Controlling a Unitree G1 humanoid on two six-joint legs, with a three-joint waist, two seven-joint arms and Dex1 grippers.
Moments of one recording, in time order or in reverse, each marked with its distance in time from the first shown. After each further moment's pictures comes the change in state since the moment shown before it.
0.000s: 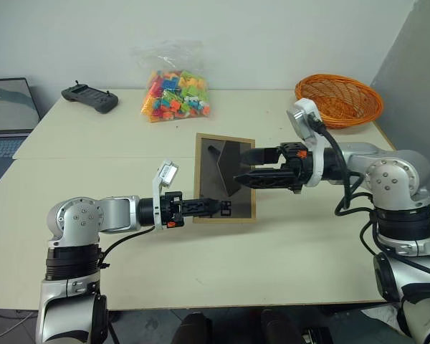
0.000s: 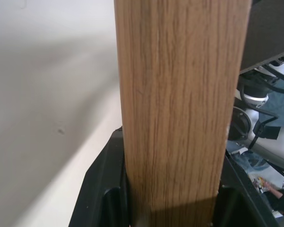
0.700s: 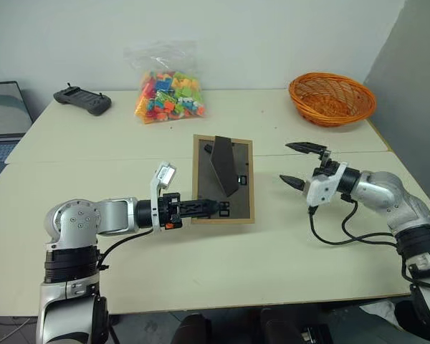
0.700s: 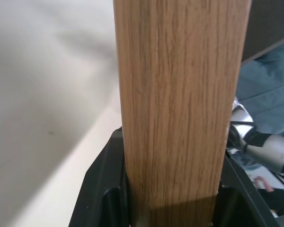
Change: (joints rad) left arm -0.007 -0.034 0.052 0.033 -0.051 0.057 0.048; right arm 0.120 -0.200 0.222 0.684 -1.570 -2.179 -0.813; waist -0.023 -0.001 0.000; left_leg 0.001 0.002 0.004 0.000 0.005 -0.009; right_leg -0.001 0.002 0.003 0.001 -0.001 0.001
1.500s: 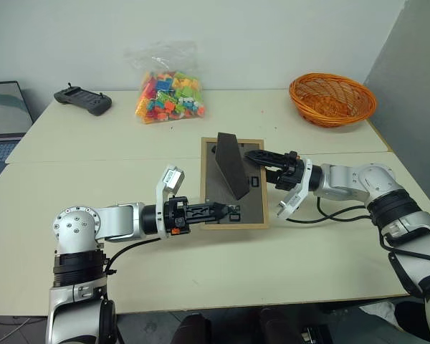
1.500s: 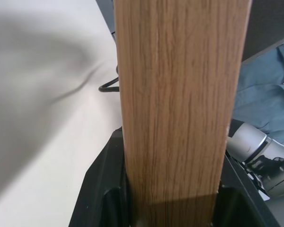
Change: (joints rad) left arm 0.043 -0.034 0.002 0.009 -0.365 0.014 0.276; right arm -0.225 0.064 0.276 0.093 -0.500 -0.079 -0.752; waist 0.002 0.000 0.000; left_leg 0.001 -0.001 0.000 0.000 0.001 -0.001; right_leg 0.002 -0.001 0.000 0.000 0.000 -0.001
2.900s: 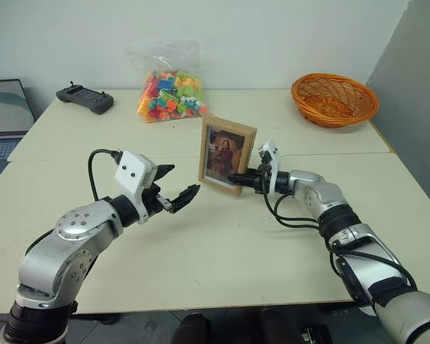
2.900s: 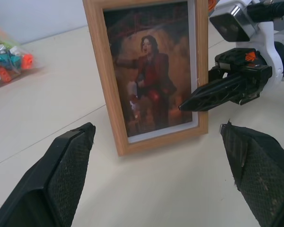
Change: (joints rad) left arm 0.312 0.238 -0.146 -0.535 0.913 -0.872 -0.124; right arm 0.050 0.403 -0.250 0.155 1.633 1.420 1.554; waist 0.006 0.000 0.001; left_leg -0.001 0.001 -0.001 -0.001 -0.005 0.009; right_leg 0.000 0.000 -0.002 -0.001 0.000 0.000
